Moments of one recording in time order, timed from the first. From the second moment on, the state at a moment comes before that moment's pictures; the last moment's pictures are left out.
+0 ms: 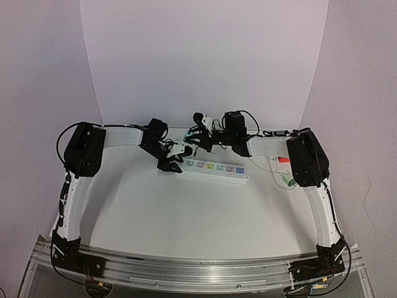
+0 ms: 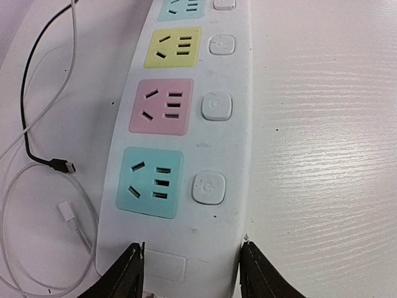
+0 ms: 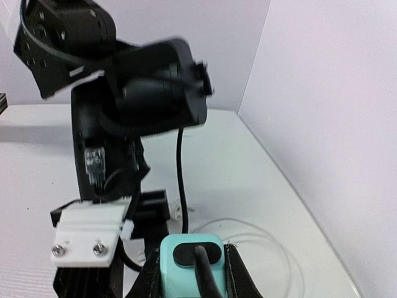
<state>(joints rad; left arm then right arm) -0.49 2.33 1.79 -0.52 0.57 1.08 0.58 2.38 1.79 0.36 -0.70 -0.35</state>
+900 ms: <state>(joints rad) -0.49 2.40 2.00 -0.77 0.65 0.91 0.25 1.92 1.58 -0.35 -0.66 0.04</state>
